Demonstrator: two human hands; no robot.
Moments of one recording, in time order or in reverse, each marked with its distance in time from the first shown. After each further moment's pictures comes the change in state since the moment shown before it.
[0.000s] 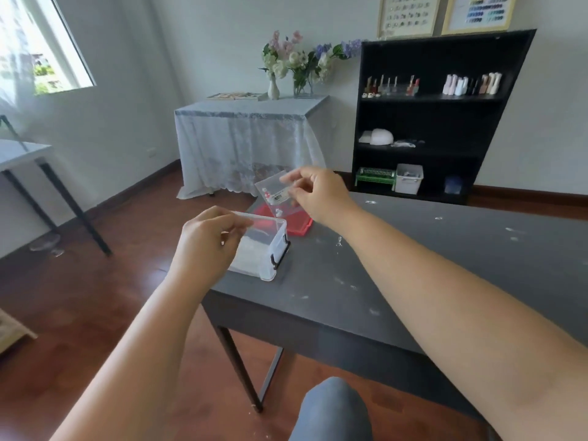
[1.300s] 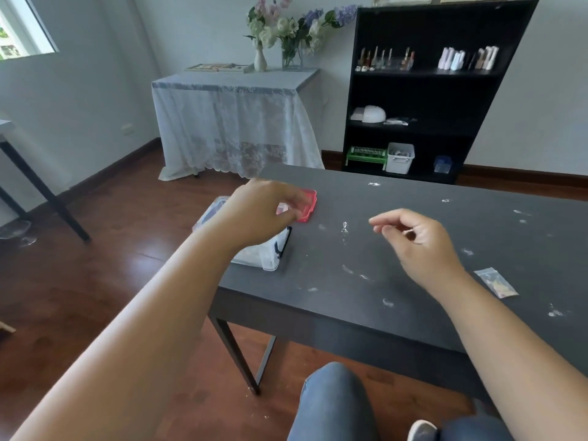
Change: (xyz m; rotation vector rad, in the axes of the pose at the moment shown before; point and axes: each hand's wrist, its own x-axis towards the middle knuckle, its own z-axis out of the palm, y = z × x) left_hand 0.061 0.005 0.040 0.024 -0.521 0.106; right_hand -0.107 0.064 -0.041 0.041 0.231 0.166
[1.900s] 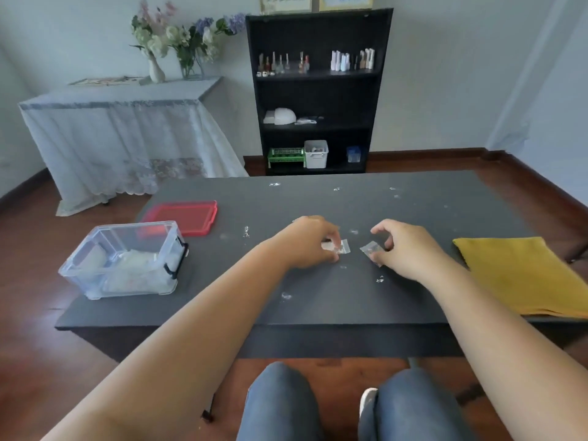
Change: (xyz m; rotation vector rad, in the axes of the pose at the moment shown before) left_hand 0.072 0.145 0.159 -0.006 -0.463 0.294; right_hand -0.038 0.065 -0.135 -0.645 -0.078 0.468
